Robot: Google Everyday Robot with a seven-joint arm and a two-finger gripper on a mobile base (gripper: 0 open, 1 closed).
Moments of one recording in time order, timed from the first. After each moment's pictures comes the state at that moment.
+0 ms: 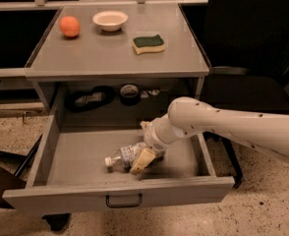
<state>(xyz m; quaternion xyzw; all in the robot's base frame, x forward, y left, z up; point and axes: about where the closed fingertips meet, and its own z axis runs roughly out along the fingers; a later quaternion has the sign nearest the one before) 0.558 0.014 0.622 -0.62 0.72 0.16 0.28</state>
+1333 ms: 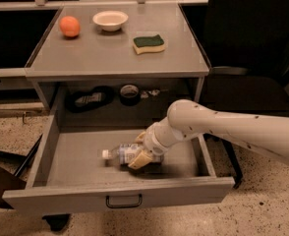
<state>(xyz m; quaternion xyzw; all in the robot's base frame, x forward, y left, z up) 0.546 0.018 0.605 -0.62 0.71 0.19 0.26</state>
